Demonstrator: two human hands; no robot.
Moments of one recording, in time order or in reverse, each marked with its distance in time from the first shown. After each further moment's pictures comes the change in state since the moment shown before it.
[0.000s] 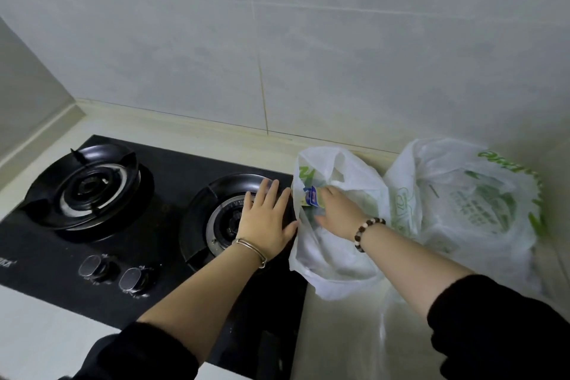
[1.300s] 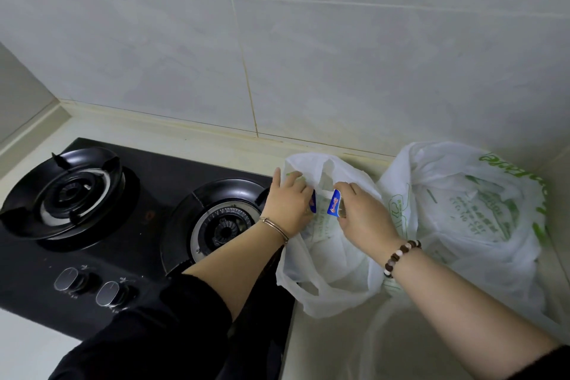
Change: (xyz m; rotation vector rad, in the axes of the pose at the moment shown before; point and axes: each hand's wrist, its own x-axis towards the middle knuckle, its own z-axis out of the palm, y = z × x) left_hand 0.081 0.043 0.010 0.116 0.225 0.237; right_hand -0.031 0.032 -0.029 -0.093 0.306 -0.019
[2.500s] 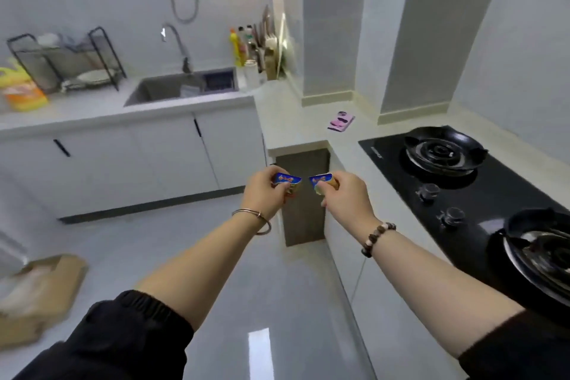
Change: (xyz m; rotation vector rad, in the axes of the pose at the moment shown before) left_hand -0.668 -0.055 -0.233 -0.636 0.721 -1.504; right_hand -0.317 -0.530 0.054 0.746 -0.455 -0.742
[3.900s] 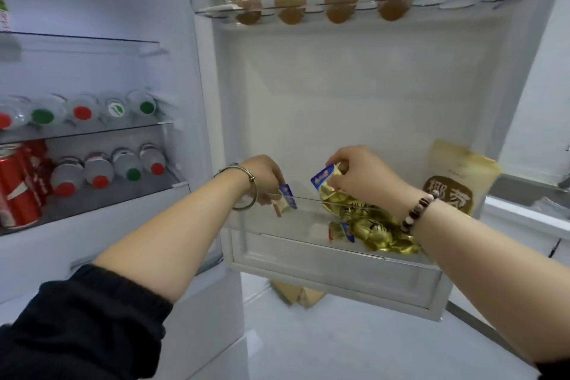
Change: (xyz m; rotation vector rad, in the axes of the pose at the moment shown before) left_hand -0.304 -0.126 -0.644 0.512 0.503 -0.744; right_hand -0.197 -0.517 0.419 -0.111 -0.733 -1.043
